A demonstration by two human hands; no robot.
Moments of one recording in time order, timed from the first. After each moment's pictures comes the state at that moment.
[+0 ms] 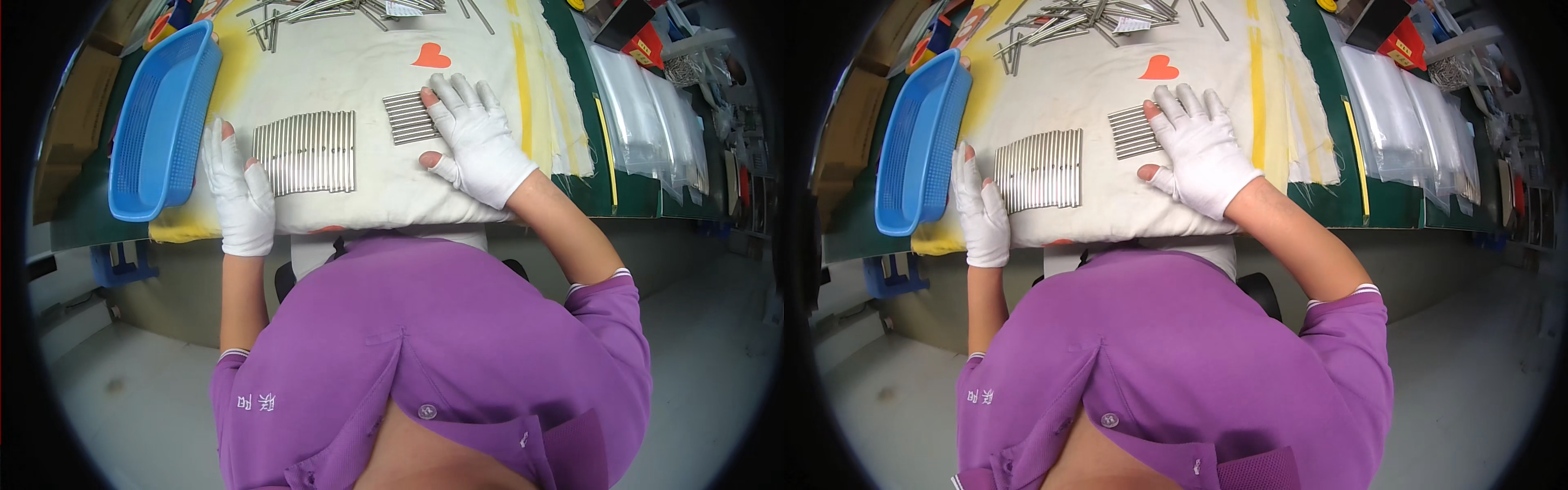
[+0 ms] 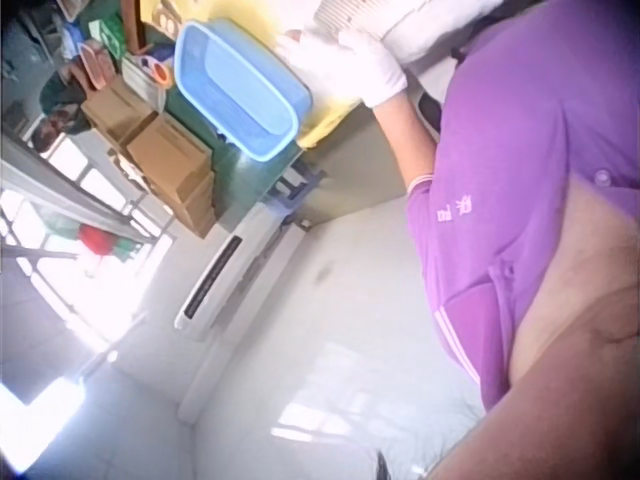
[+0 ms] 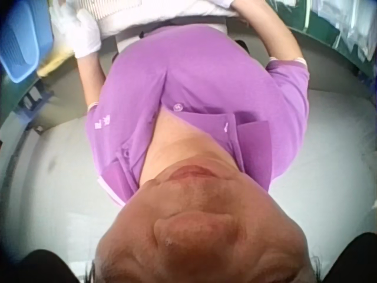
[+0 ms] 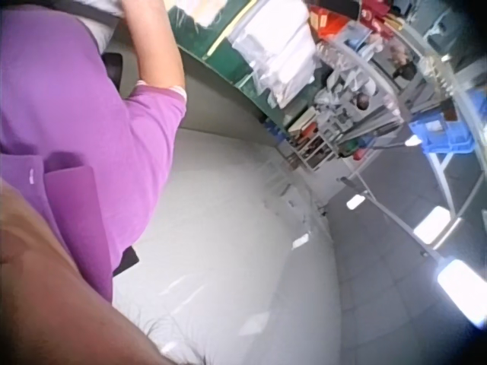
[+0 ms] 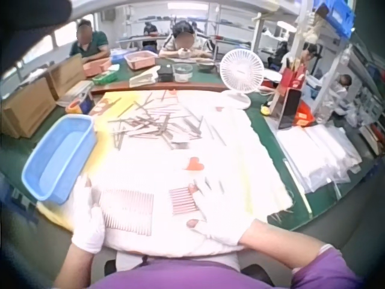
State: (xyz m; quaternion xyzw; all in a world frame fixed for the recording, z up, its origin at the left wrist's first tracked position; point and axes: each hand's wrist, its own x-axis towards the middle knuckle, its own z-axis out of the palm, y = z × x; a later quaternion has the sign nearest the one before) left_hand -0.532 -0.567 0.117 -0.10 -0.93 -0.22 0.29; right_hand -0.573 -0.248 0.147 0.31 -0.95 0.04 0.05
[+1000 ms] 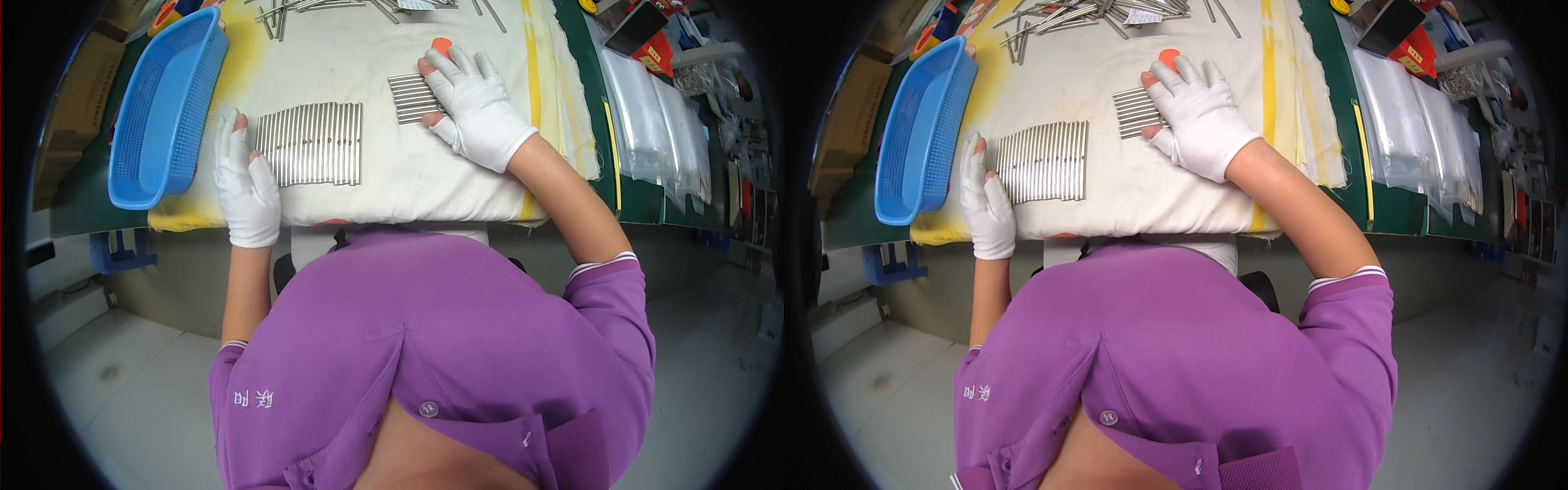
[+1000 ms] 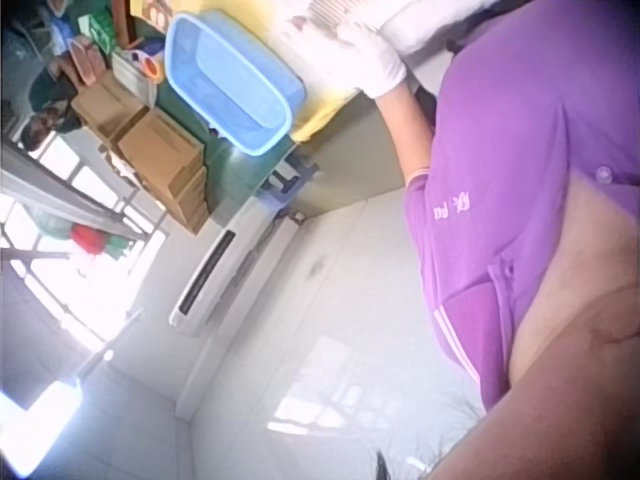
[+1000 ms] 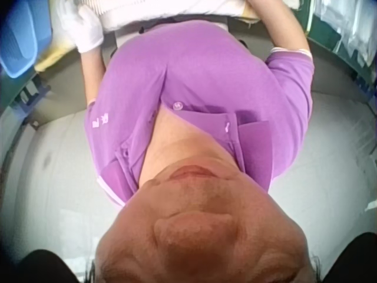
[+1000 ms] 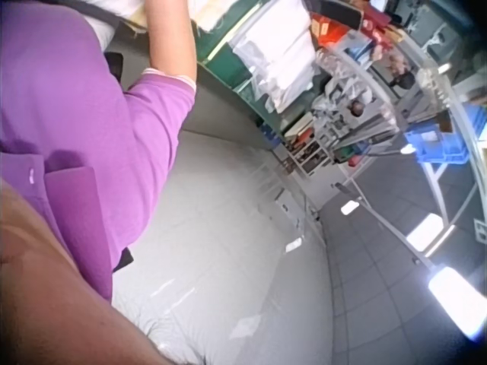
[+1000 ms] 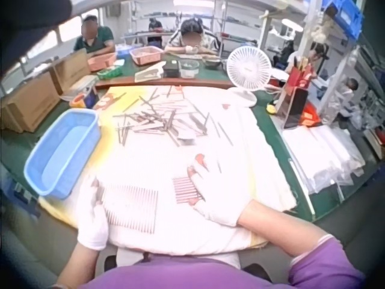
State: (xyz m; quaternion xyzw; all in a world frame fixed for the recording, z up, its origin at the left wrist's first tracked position) left_hand -0.528 -0.562 0.113 -0.09 -0.91 -0.27 0.30; right_hand -0.612 -0.254 0.144 0.35 -0.93 0.02 0.07
